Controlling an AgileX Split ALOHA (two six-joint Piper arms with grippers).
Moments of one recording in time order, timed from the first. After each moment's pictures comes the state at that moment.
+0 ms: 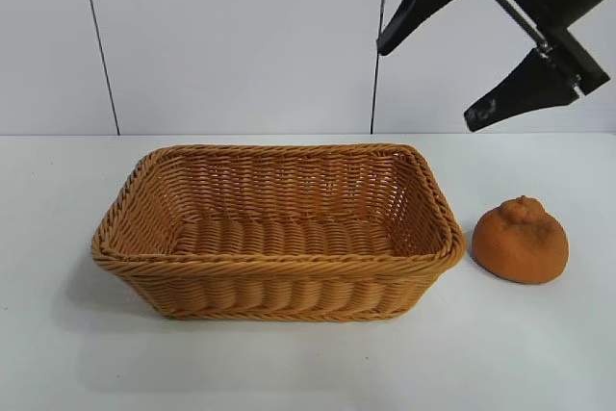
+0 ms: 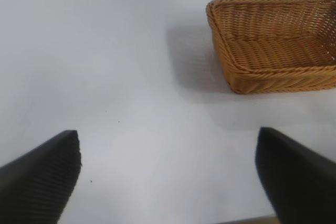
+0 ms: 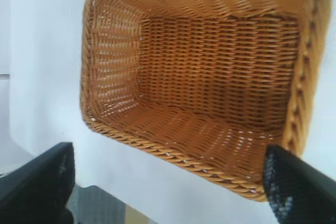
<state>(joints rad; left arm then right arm) -0.09 0.00 -0.50 -0.06 1.06 0.00 0.18 1.64 -1.25 0.59 0.96 -0.16</state>
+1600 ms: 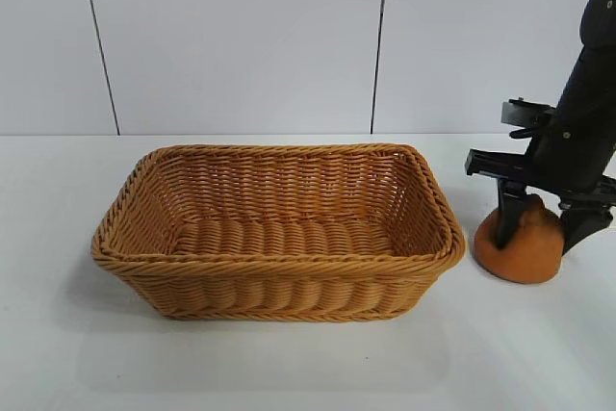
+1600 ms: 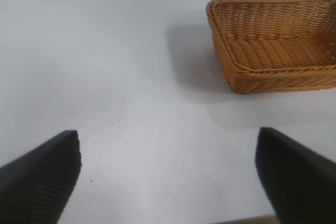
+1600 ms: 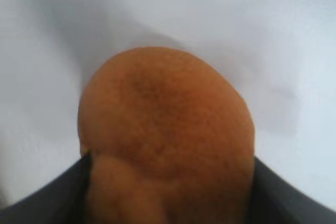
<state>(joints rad) -0.09 0.00 -0.50 -0.06 1.06 0.00 0.09 2.09 -1.31 0.16 0.81 0.09</state>
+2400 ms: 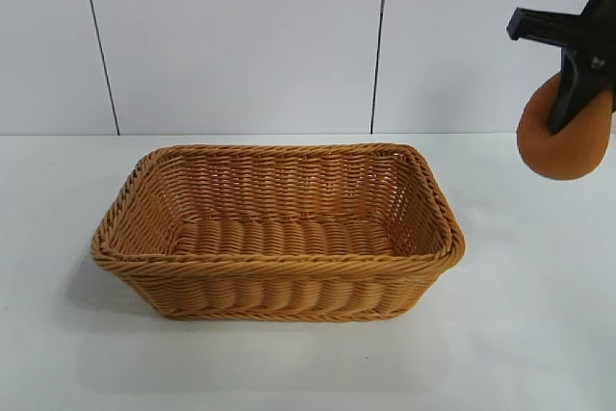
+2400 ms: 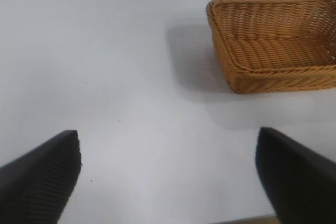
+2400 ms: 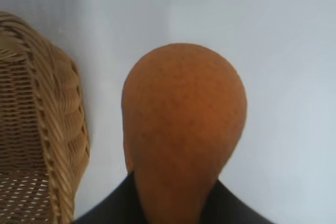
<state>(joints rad) -0.09 0.00 -0.50 -0.06 1.06 0.00 0.09 1.69 -1.31 0.16 0.97 0.04</state>
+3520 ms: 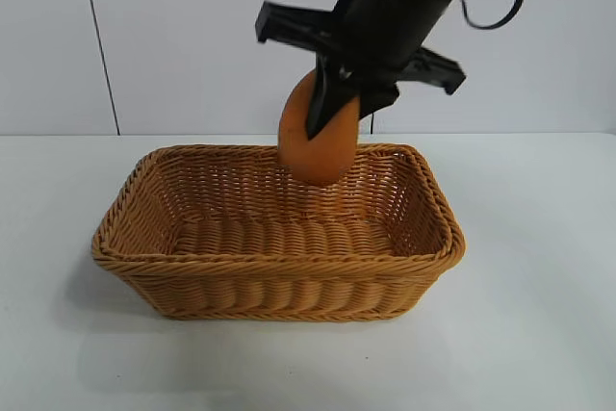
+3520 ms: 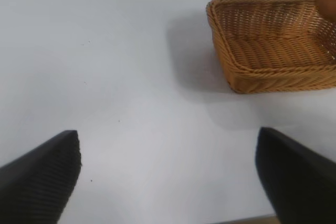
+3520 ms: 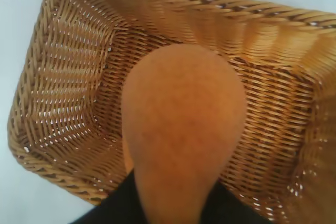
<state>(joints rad) -0.09 0.00 -0.50 -0.06 1.06 0.00 0.58 1.91 -1.40 0.25 0.69 0.08</state>
